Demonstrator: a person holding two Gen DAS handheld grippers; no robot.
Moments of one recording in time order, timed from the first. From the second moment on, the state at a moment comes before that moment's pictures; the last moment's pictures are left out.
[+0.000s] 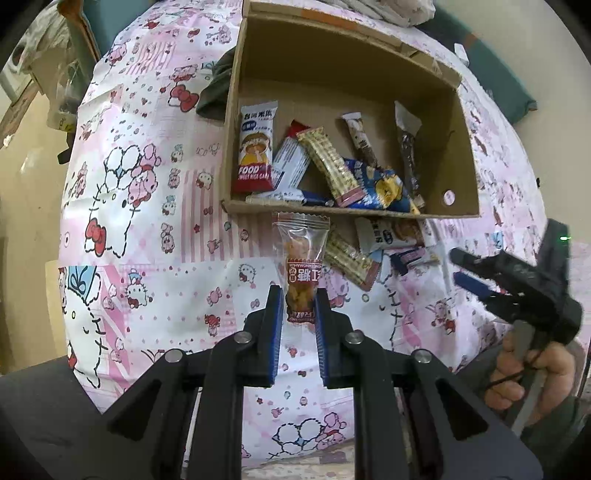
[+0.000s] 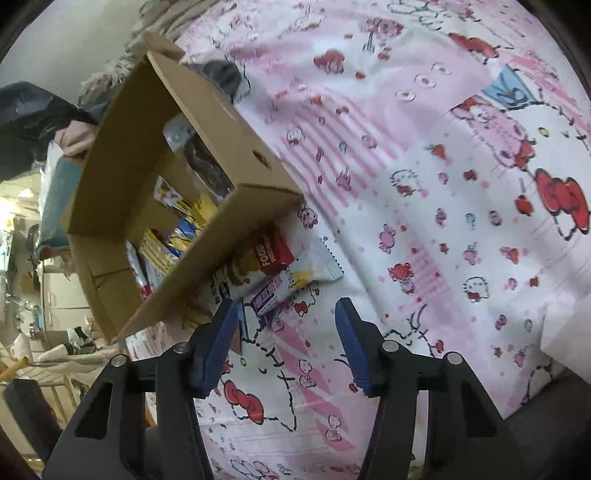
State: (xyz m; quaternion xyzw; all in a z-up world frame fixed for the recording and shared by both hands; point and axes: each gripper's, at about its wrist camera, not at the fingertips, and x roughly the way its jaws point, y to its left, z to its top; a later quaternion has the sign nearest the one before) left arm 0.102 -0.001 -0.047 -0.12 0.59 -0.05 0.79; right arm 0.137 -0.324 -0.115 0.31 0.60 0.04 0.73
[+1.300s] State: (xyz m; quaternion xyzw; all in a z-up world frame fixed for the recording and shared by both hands) left arm 0.091 -0.013 0.013 -0.05 0.49 -0.03 0.87; right arm 0.094 -0.299 0.014 0.26 0.46 0.19 0.83
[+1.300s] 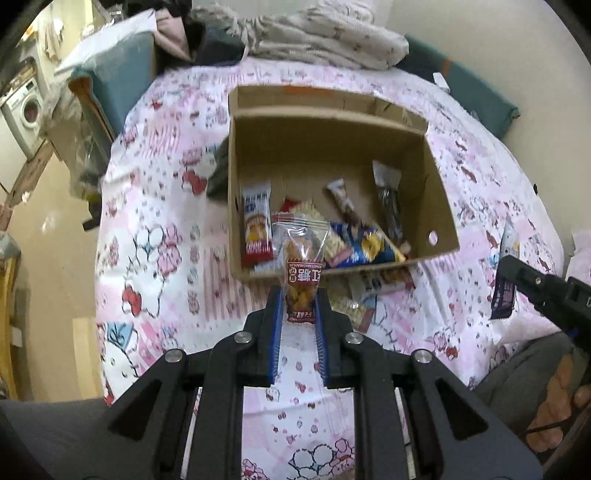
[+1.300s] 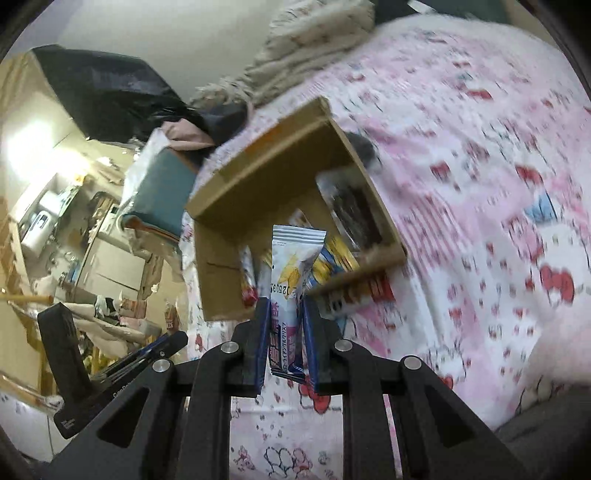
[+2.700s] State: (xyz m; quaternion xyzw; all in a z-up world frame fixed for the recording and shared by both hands) left arm 0.205 -0.021 -0.030 -0.09 0.47 -0.06 0.88; right arm 0.207 -0.273 -0.054 0.22 0.50 0.18 0.82
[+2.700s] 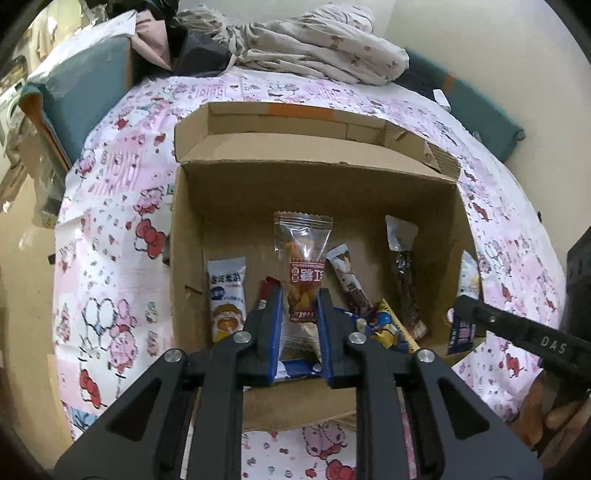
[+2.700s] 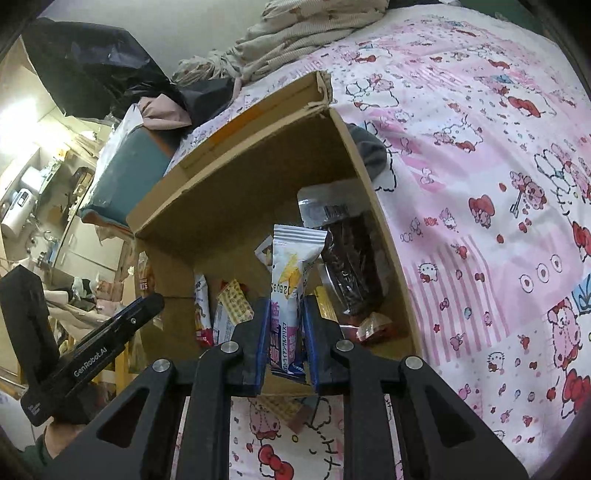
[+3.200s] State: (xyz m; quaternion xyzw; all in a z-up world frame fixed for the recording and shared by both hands) left arm 0.204 -0.023 -0.028 -0.10 0.47 -0.06 0.88; right arm 0.206 -0.274 -0.046 0.23 0.49 0.20 0.82
